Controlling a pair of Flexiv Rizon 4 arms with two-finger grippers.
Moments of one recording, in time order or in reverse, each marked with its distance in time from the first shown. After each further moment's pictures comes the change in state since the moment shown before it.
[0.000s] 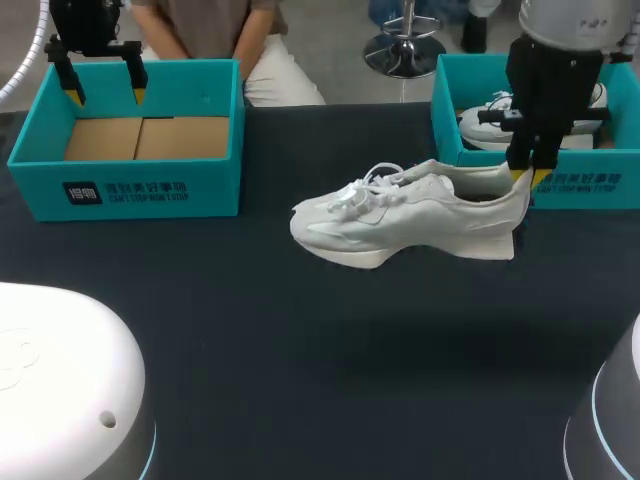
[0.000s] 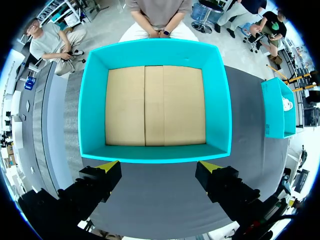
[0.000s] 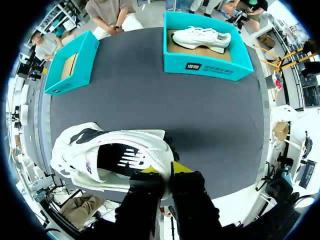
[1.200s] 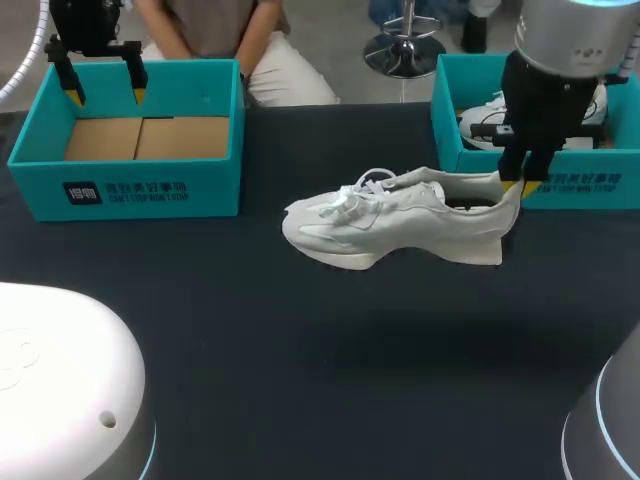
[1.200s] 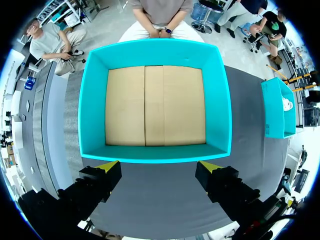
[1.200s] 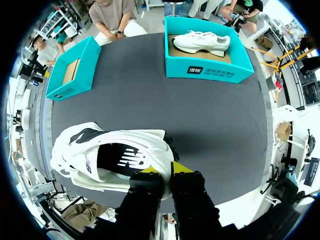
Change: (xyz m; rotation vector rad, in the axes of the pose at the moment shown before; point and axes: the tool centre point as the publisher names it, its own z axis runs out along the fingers) left arm 0.000 0.000 0.000 0.000 0.000 0.000; right arm 0.005 0.004 0.012 -0.070 0.015 0.024
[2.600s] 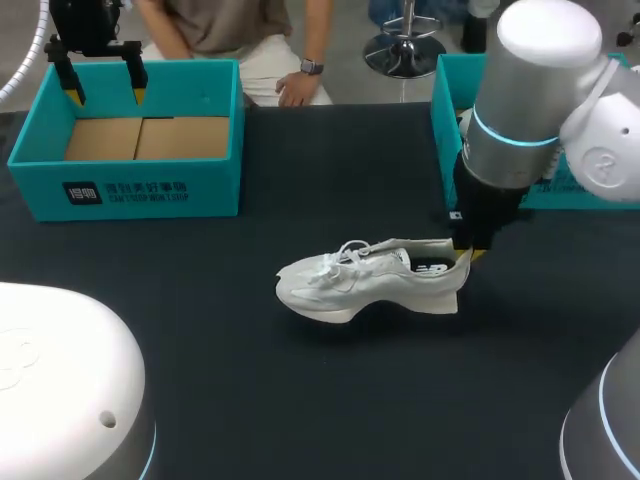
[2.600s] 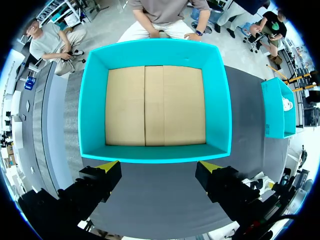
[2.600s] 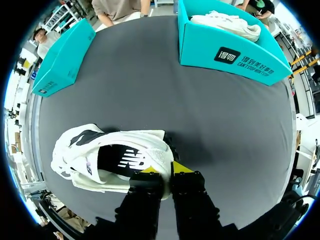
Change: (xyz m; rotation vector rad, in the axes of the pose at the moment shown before) left arm 0.000 0.000 0.000 0.000 0.000 0.000; right arm 0.022 0.034 0.180 -0.025 0.038 -0.047
